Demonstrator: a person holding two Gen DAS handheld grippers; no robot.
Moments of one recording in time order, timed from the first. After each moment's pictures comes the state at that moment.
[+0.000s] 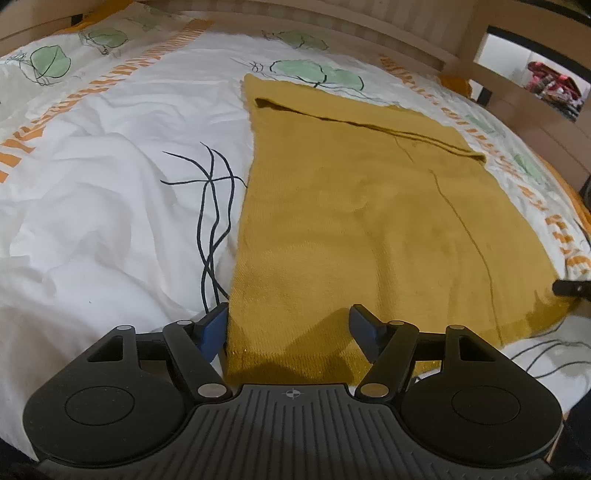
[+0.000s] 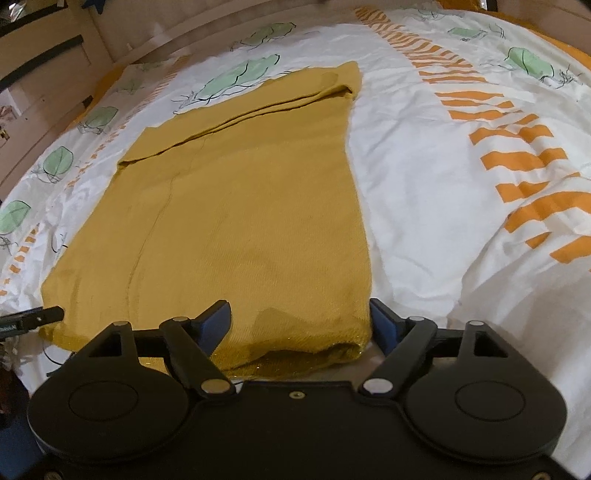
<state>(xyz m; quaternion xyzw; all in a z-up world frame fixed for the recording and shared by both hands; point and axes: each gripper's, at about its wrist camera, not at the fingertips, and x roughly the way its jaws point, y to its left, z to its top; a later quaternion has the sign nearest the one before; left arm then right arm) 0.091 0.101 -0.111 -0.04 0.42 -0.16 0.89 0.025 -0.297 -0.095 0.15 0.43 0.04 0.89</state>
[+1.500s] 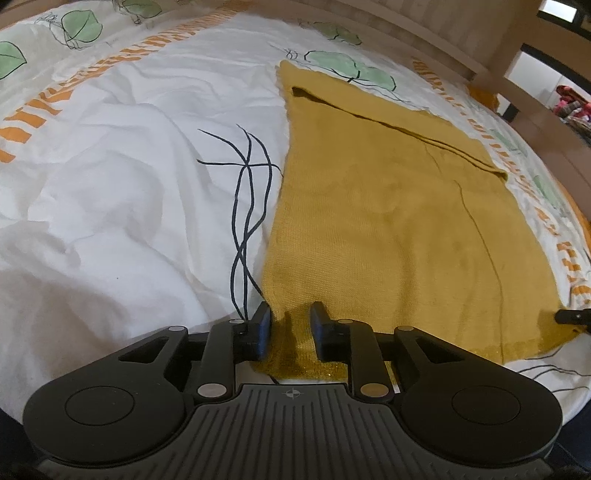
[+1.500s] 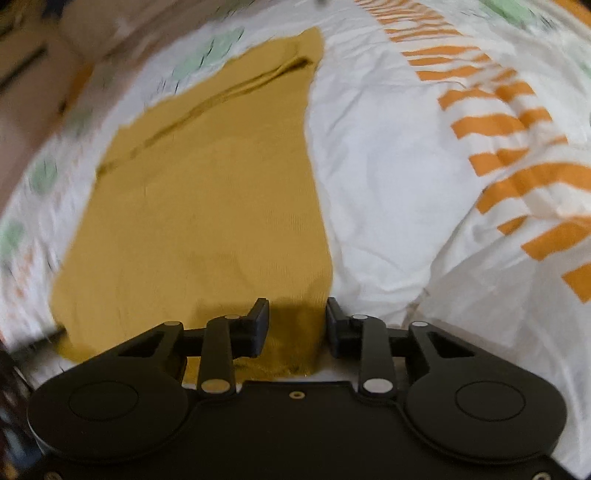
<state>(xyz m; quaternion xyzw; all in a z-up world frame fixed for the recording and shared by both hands) 0.097 0.117 -0.110 -0.09 0.45 -0.12 0.88 0.043 -0.324 -0.093 0.19 0.50 0.02 0.85</state>
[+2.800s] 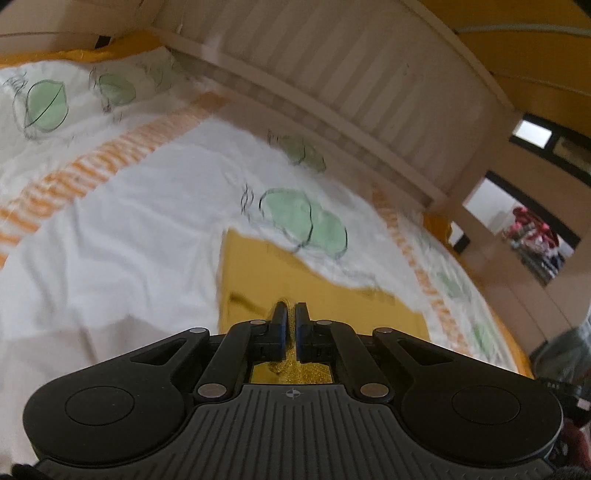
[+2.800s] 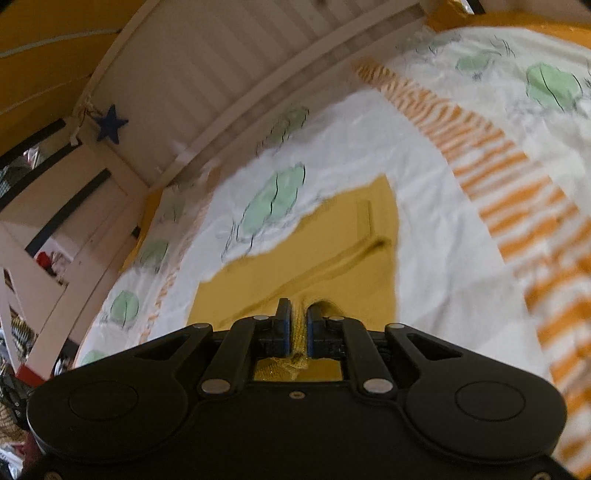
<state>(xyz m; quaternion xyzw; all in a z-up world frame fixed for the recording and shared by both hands) 0.218 0.130 -0.003 -0.22 0.30 -0.16 0.92 0.132 -0.370 -0.024 0.32 0.30 0.08 0.89</state>
